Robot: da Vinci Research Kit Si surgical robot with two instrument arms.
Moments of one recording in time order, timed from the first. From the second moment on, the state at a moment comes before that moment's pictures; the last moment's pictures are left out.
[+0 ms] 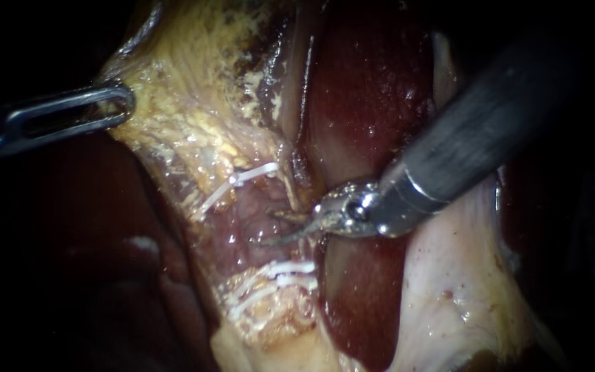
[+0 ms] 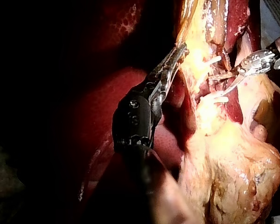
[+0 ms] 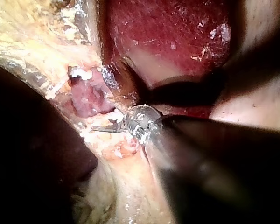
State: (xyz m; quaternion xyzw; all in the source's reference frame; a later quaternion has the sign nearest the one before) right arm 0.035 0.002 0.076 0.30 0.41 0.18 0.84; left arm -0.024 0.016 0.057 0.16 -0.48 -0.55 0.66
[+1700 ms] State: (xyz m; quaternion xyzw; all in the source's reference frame) right arm 0.024 0.007 0.068 0.14 0.50 0.08 0.85; left arm -0.034 0.014 0.066 0.18 -0.47 -0.54 0.68
